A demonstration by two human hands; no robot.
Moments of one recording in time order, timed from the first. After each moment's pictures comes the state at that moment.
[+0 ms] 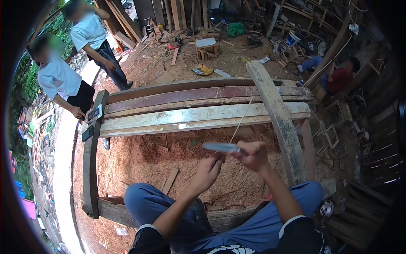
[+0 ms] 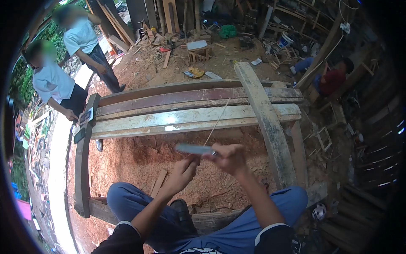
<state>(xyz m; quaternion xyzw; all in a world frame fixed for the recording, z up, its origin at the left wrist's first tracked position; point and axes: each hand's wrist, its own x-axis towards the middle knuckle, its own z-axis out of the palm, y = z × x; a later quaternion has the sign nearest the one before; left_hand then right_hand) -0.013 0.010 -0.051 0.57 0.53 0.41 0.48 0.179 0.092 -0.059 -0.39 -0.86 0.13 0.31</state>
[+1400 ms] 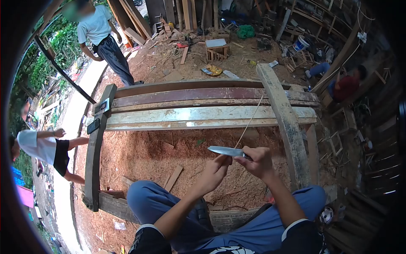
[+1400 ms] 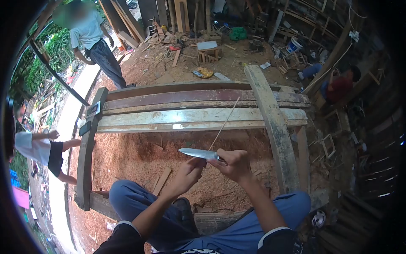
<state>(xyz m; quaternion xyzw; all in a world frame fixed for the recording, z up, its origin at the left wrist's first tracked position) -0.017 -0.002 -0.049 0.53 0.52 0.43 0.51 0.172 0.079 -0.053 -0.34 -0.87 0.11 0.33</state>
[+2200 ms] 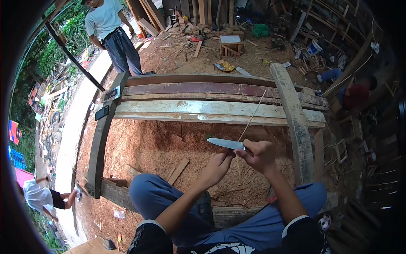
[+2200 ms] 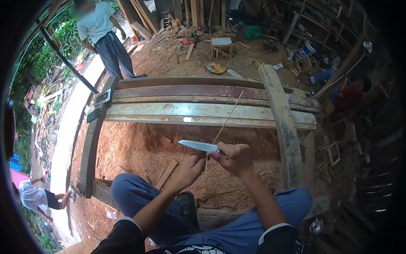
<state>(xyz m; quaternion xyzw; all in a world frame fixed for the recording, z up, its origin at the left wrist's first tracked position) -0.034 -0.008 -0.056 0.54 0.56 0.44 0.44 0.138 0.079 -0.042 -0.33 -0.89 0.11 0.29</state>
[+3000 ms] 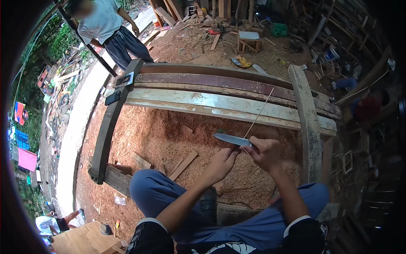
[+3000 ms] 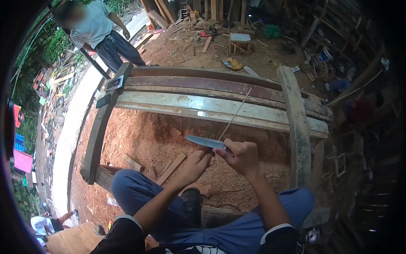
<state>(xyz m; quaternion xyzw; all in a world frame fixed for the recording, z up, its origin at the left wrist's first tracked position) -0.062 -0.014 -0.065 0.50 0.62 0.42 0.43 0.105 0.088 -0.051 -0.30 -0.90 0.12 0.28</state>
